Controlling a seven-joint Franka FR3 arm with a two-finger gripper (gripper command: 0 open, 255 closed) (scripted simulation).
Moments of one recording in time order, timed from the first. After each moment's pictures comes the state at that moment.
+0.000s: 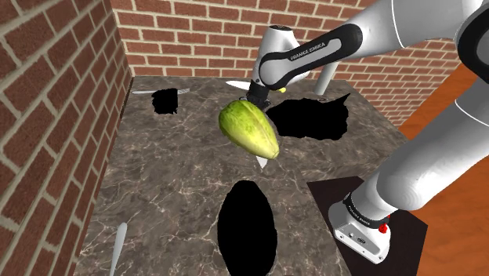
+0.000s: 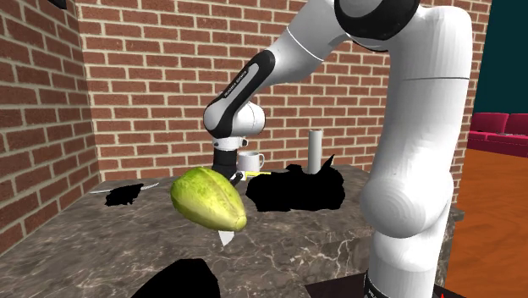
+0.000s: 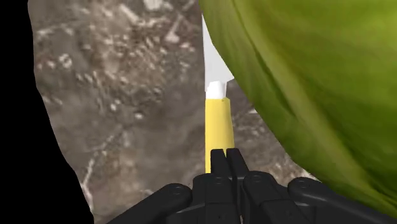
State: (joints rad) arm -0.06 -0.01 0.13 -2.33 0.09 2.40 0.55
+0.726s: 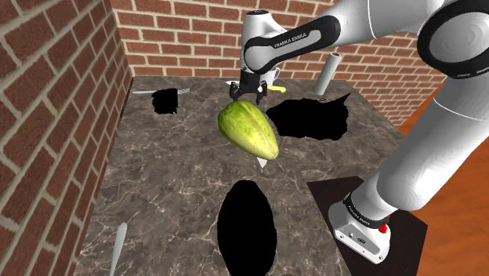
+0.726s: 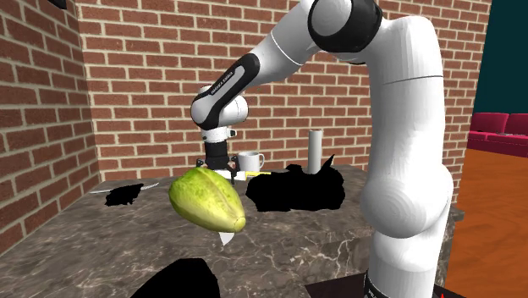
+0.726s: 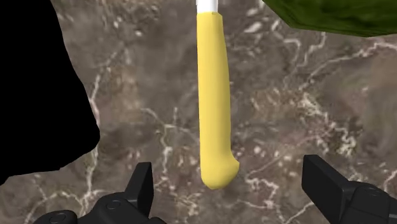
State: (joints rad) arm -0.06 0.15 0.12 -2.04 -0.09 2.16 0.67
